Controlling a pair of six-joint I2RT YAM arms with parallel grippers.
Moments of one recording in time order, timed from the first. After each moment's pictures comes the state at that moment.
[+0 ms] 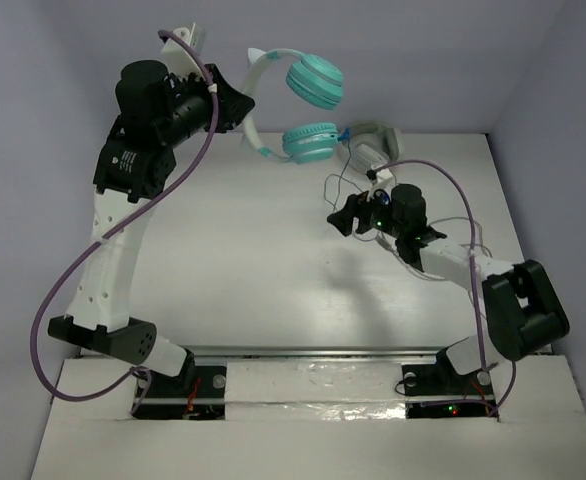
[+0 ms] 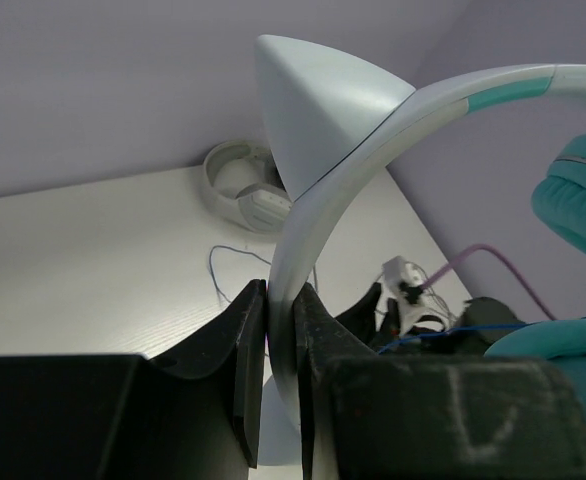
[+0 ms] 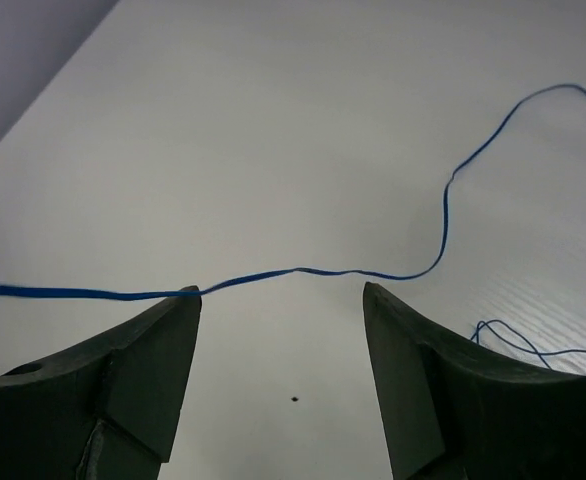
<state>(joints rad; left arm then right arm) -0.32 1.47 2.01 -0.65 0.29 -0.39 0.40 1.44 0.78 0.42 -0.42 0.26</state>
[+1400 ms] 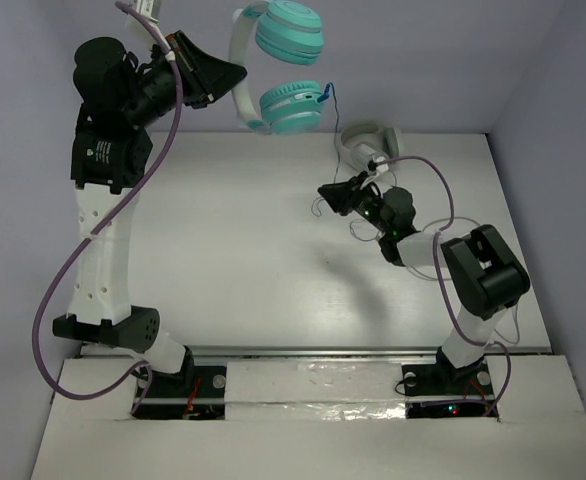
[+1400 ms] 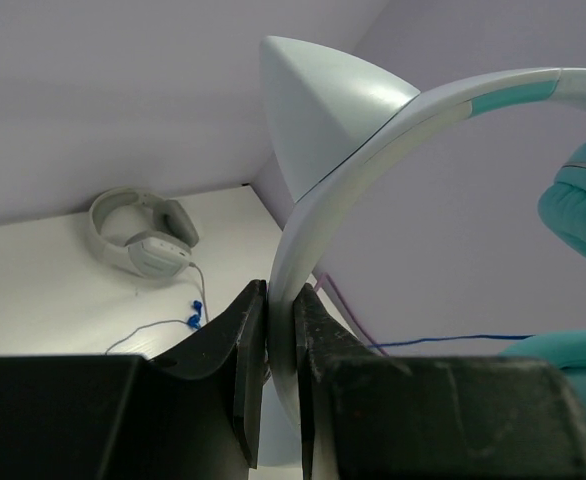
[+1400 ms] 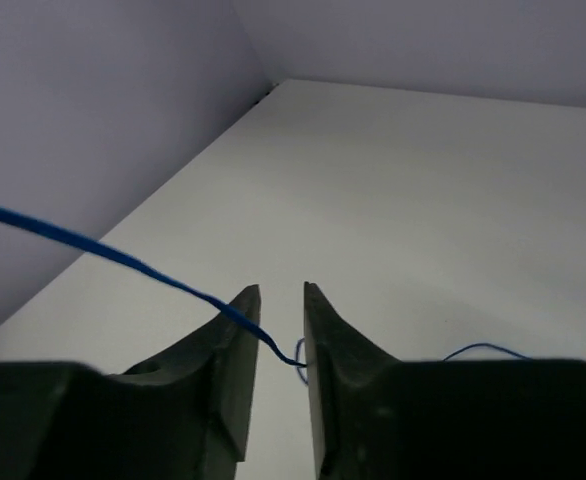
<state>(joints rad) -0.19 1.53 2.19 -0.57 0.57 -0.66 0.42 1.78 0.82 1.09 -0.36 0.45</state>
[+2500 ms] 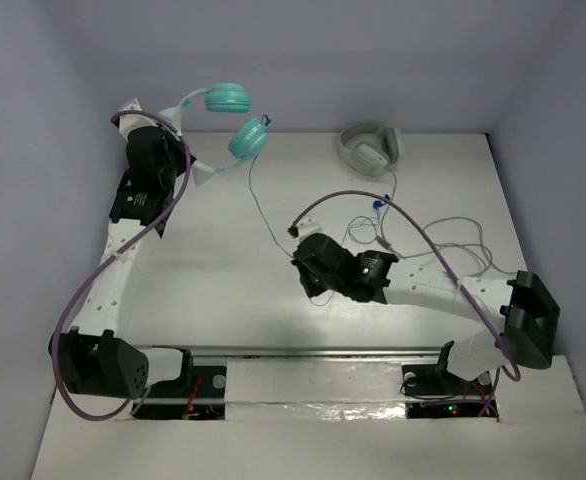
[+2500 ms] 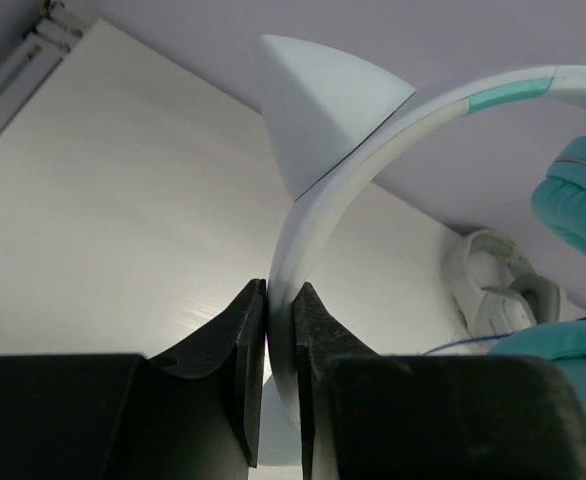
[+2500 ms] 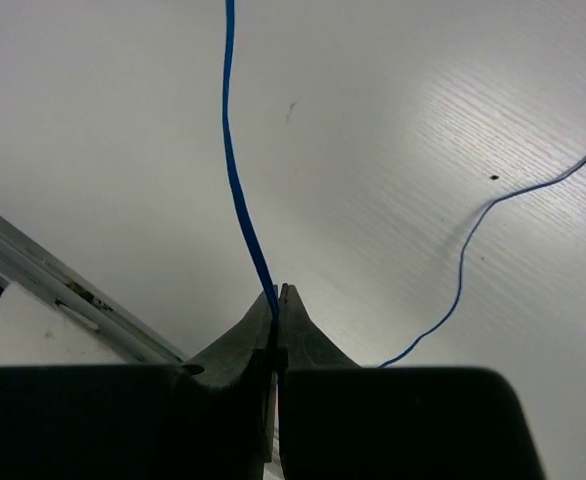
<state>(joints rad) -0.12 1.28 1.29 -0.30 -0.22 -0.59 1.05 1.42 1.05 -0.39 0.25 0.45</state>
